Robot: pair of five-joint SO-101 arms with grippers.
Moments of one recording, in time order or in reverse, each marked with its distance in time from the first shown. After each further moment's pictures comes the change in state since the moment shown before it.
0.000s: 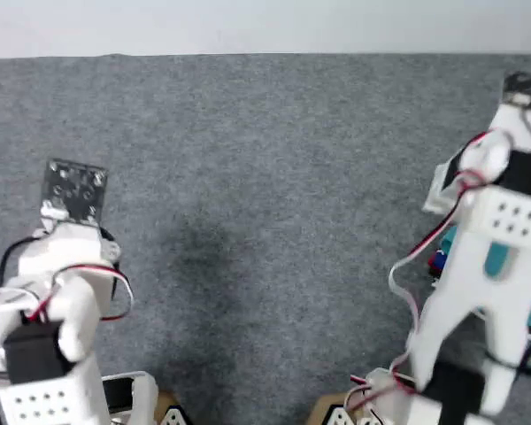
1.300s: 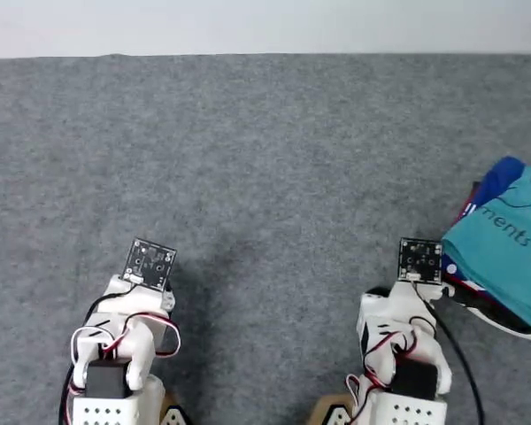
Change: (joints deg) left arm 9.1 -37.5 57.0 -17.5 0.9; right arm -6.5 -86.1 100.6 -32.0 5.3
